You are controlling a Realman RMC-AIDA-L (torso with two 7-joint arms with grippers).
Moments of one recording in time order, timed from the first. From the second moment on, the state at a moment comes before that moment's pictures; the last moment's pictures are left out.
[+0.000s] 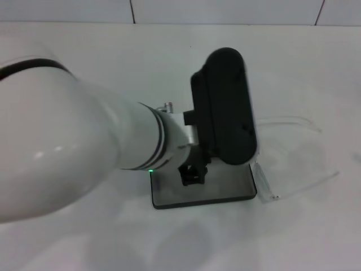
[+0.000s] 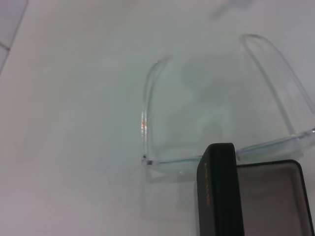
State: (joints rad) left arm -0.49 -2.10 2.13 1.73 2.83 1.31 -2.56; right arm 0.17 1.93 -0.15 -0.51 -1.53 -2.15 1.21
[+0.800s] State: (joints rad) left arm -0.50 -2.09 2.18 1.71 2.83 1.22 -2.49; right arm 0.17 1.93 -0.14 -0.50 -1.53 -2.15 1.18
